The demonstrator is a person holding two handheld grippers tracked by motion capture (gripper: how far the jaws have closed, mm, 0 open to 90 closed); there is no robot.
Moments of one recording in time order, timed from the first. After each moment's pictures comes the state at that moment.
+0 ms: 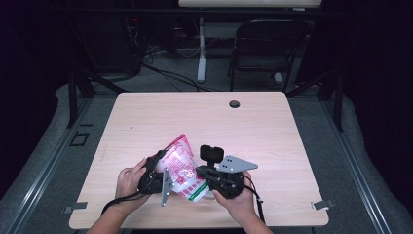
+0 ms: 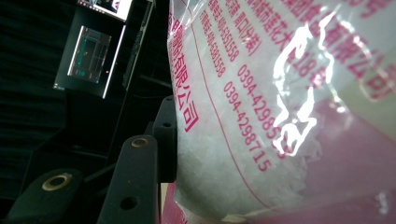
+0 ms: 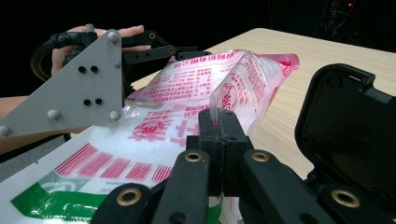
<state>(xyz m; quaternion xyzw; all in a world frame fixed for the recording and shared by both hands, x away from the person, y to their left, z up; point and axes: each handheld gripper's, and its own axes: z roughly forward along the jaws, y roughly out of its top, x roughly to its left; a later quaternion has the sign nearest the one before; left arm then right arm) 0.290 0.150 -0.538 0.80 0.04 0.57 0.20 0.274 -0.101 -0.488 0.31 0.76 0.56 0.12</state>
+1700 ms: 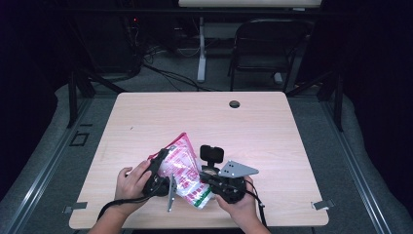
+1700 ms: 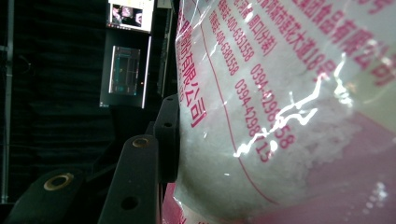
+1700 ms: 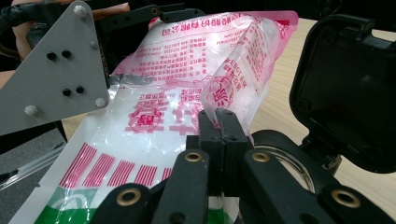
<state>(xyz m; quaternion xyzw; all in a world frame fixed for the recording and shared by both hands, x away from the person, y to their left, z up) 0.280 0.137 -0.535 0.76 -0.03 0.63 0.12 0.269 -0.107 -0.505 0.32 0.77 0.54 0.12</state>
